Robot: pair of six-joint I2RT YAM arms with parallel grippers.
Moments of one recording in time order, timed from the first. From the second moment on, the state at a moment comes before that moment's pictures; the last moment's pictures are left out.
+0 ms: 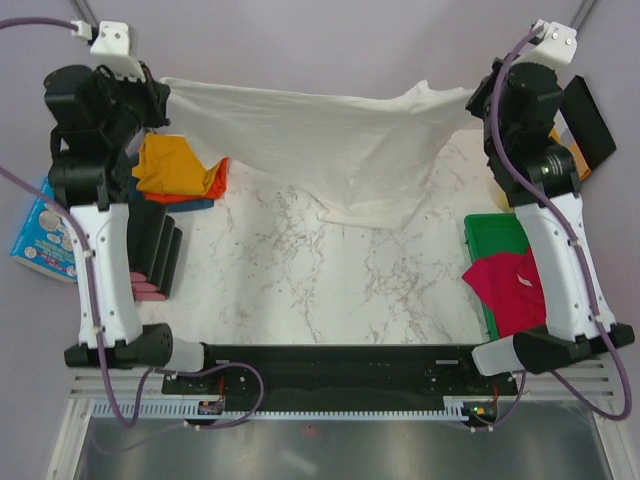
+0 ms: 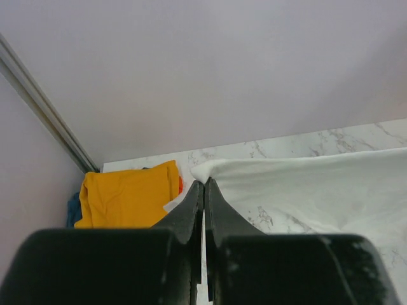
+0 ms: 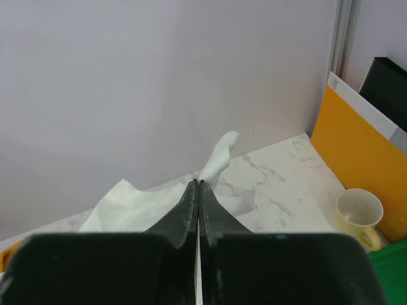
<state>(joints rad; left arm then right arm) 0.07 1.45 2.08 -0.69 0.22 0.04 0.28 1.45 1.99 -0.55 0.53 0.31</state>
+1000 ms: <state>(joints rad) 0.07 0.84 1.55 -0.70 0.23 0.08 0.41 1.09 1.67 -0.48 0.71 0.18</state>
